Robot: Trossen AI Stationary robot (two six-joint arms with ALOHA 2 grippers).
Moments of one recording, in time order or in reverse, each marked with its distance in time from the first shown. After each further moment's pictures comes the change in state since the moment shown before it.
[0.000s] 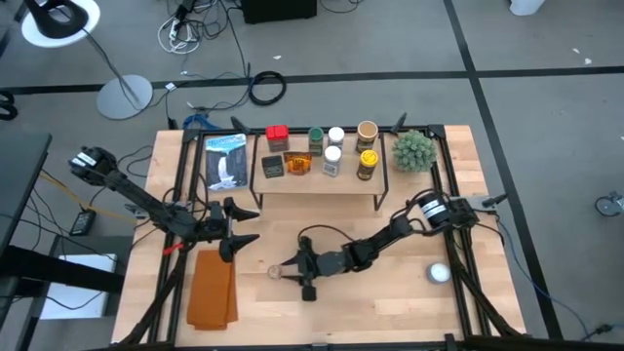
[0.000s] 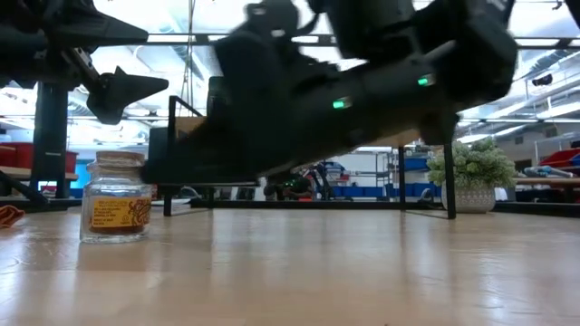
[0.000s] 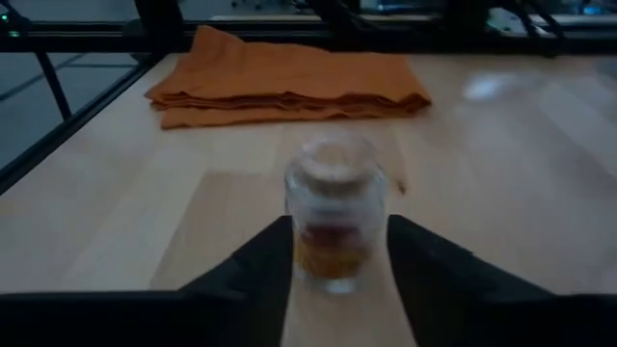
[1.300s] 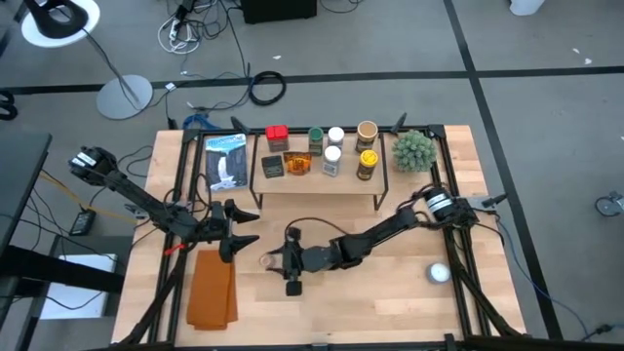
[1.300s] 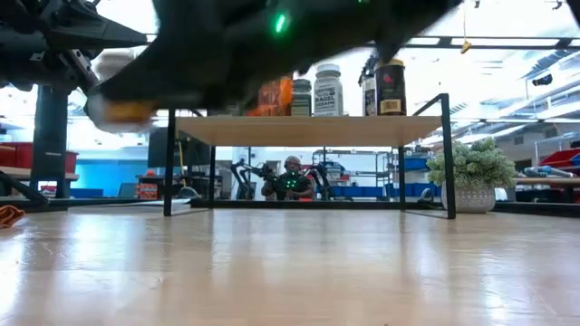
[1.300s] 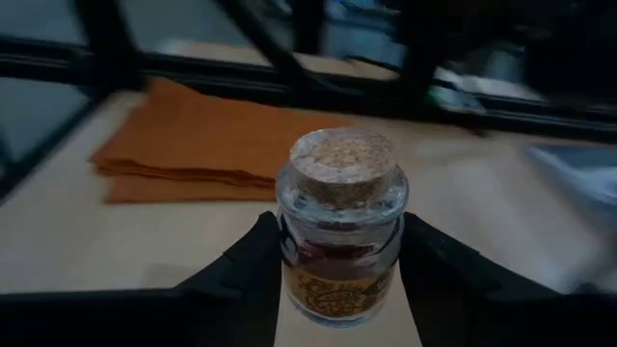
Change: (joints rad) left arm 0.000 0.000 0.000 -0.033 0.017 -0.081; right arm -0.025 -0.087 0.210 -0.326 0.097 -0.108
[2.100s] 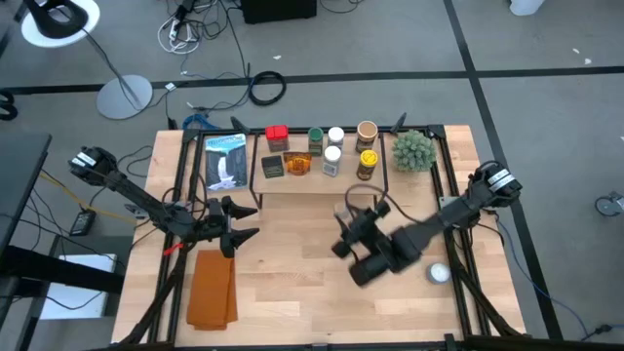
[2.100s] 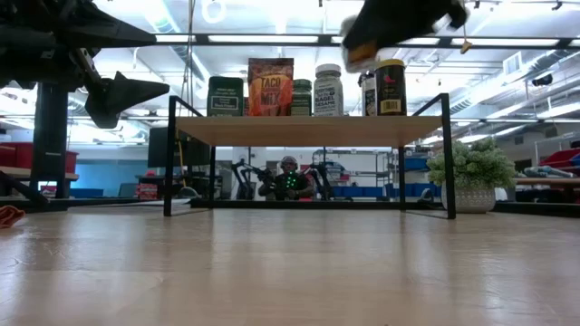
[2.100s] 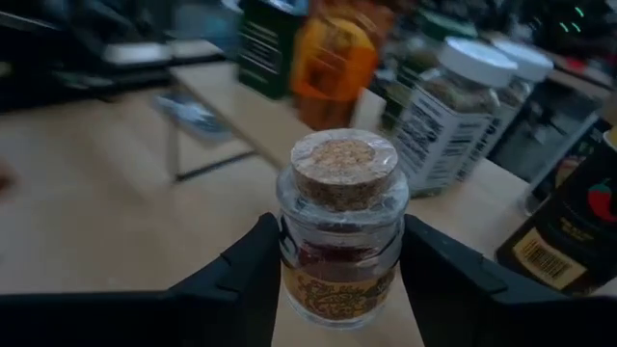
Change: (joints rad) left arm 0.000 0.000 0.000 0.044 -0.103 0.006; right arm 0.155 -0.495 -0.144 -1.163 0.836 0.909
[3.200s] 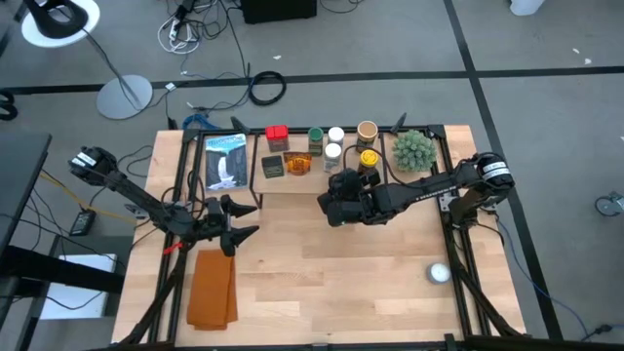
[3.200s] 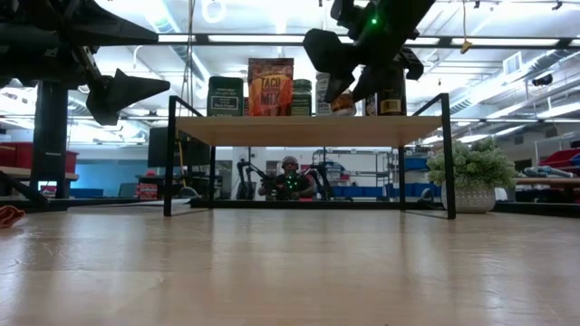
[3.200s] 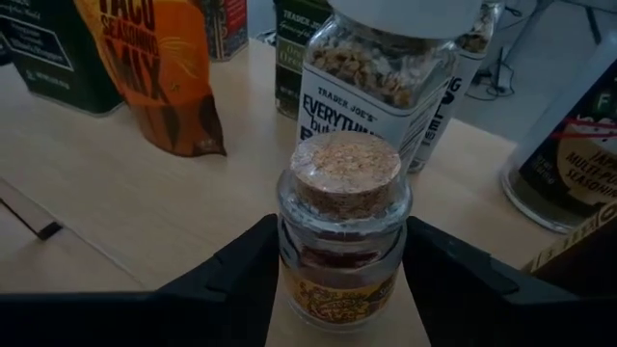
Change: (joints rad) left arm 0.000 0.000 0.000 0.026 -0.024 0.028; right arm -0.336 0.000 -0.001 0.083 -0.209 0.000
